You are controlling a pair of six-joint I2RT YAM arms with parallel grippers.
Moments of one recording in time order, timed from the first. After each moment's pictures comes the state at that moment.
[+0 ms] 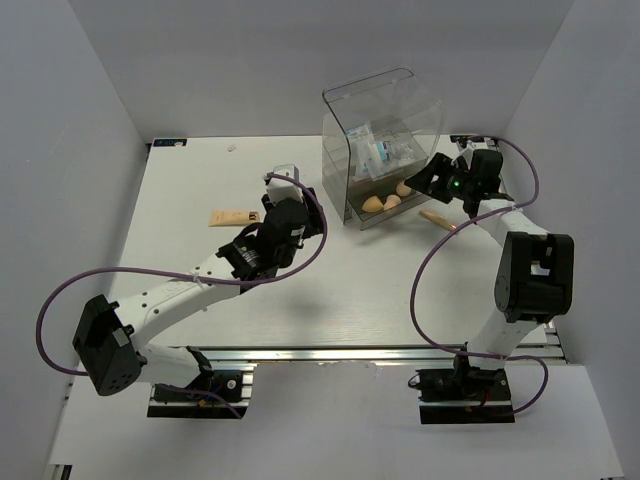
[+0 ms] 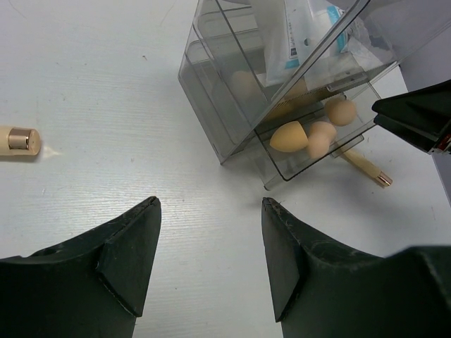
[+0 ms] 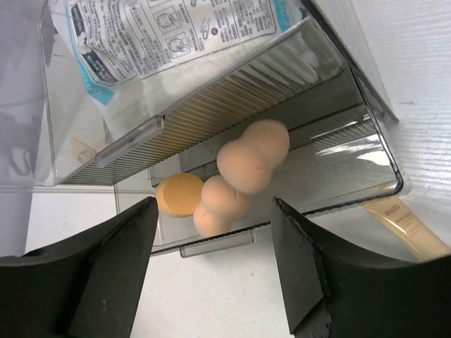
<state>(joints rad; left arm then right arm) -0.89 1.31 1.05 -0.10 -0.65 -0.56 -0.02 1.72 1.13 0.09 -0.61 0.46</state>
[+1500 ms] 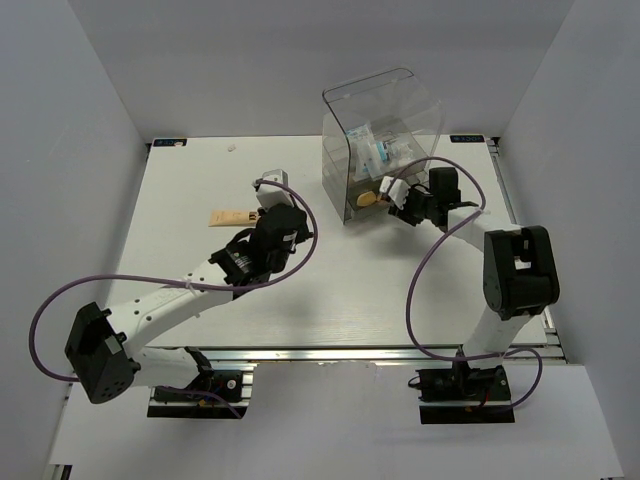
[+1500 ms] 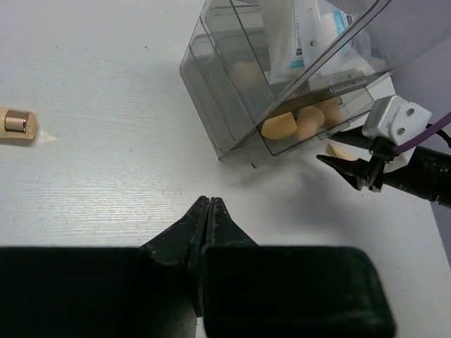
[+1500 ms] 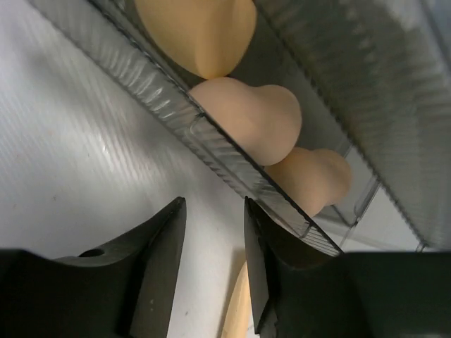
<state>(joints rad) -0.87 1.26 0.99 -0.09 -0.64 -0.62 0.16 1.76 1.05 -0.03 -0.51 -1.03</state>
